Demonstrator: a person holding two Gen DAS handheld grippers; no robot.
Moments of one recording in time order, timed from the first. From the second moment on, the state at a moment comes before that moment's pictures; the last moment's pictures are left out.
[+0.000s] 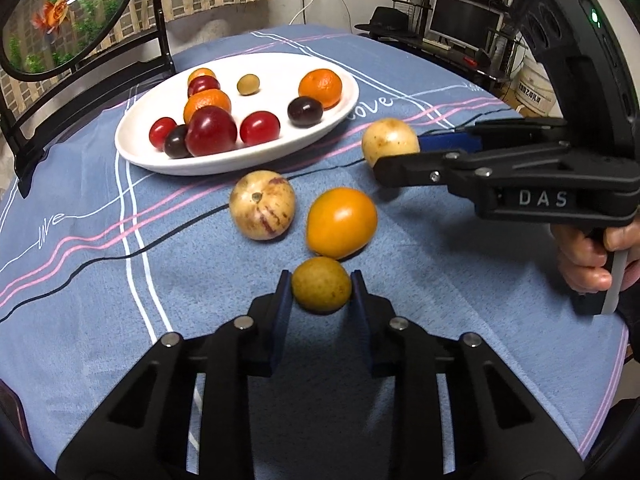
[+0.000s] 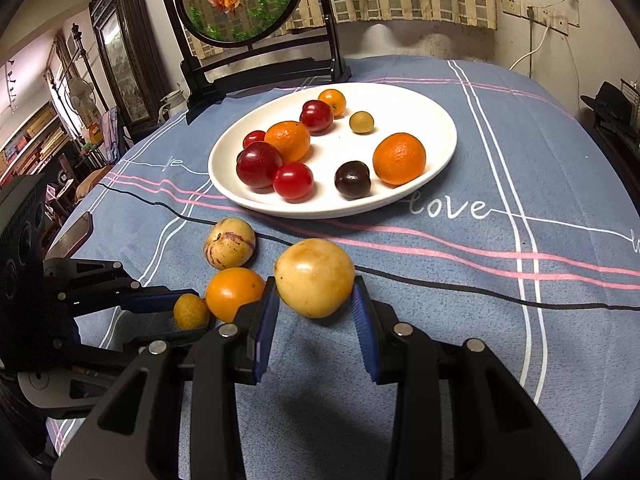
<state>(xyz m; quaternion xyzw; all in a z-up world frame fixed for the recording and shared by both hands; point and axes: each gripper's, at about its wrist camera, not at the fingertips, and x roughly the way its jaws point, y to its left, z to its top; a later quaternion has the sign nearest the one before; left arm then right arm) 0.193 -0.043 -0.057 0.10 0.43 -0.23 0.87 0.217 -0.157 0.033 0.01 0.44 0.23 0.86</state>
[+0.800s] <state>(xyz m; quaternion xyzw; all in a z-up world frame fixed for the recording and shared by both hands) 0.317 0.009 0.008 -0.05 0.36 -0.11 0.93 0.287 -0.132 0.056 -0.01 0.36 0.19 0.92</state>
